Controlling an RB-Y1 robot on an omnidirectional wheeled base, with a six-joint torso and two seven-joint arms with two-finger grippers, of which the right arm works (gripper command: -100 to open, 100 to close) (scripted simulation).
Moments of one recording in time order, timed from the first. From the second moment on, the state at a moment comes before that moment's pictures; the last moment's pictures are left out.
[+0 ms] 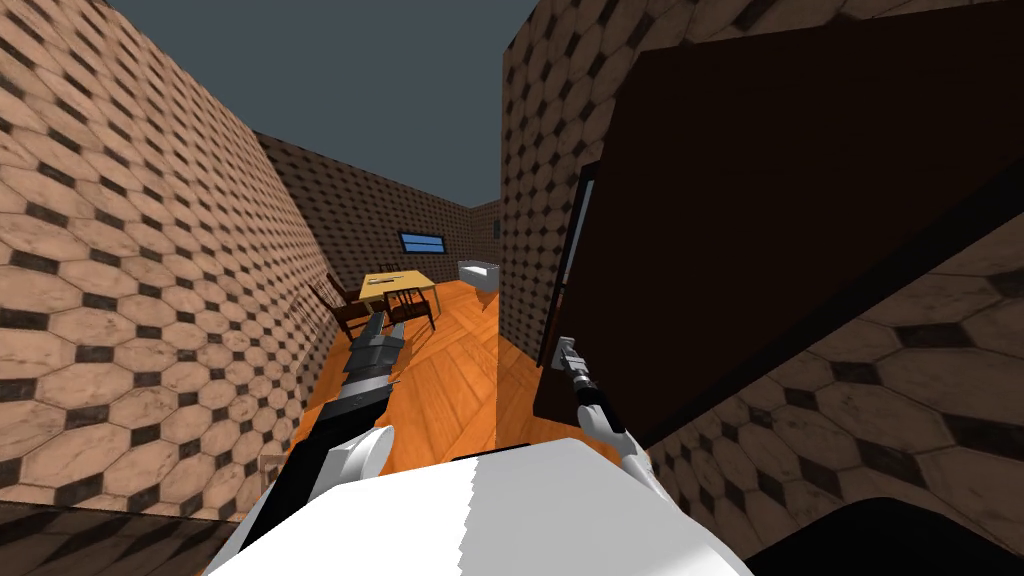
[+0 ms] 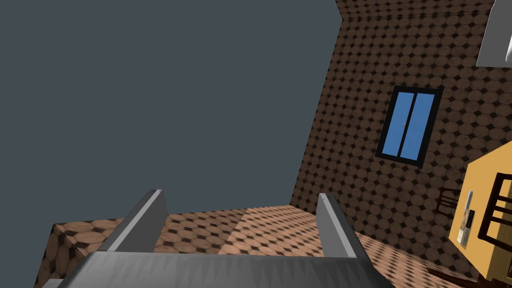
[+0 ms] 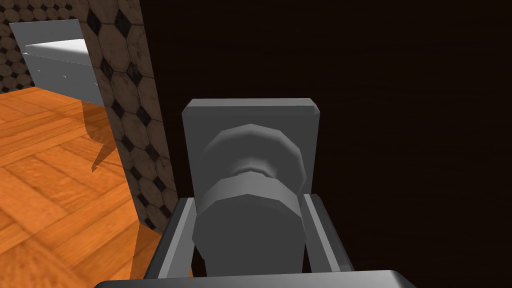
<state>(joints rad) 0.24 -0.40 0.05 -1.41 -0.74 -0.40 -1.28</state>
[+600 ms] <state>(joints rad) 0.29 -0.47 0.11 -1.44 -0.72 -0.45 -1.34</state>
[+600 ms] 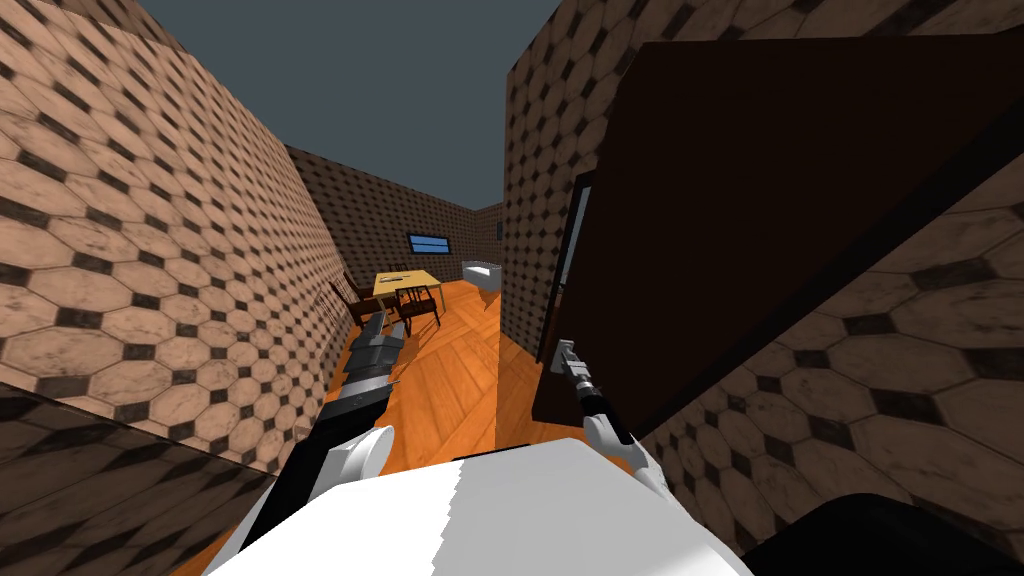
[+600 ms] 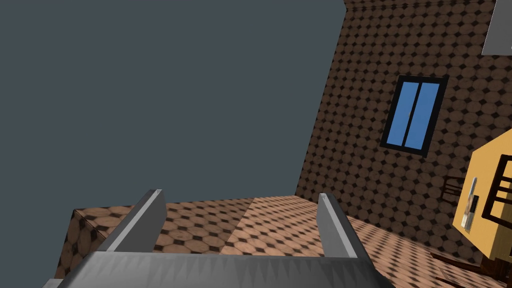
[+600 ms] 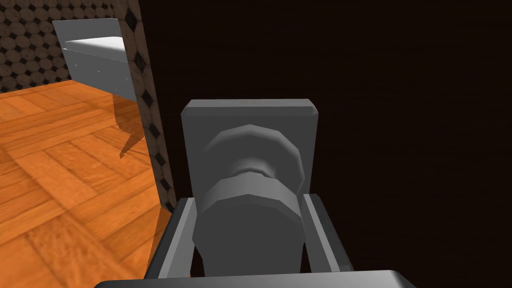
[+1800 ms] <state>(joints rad) 0.47 -0.69 0.27 -1.49 -0.67 -0.66 -1.54</state>
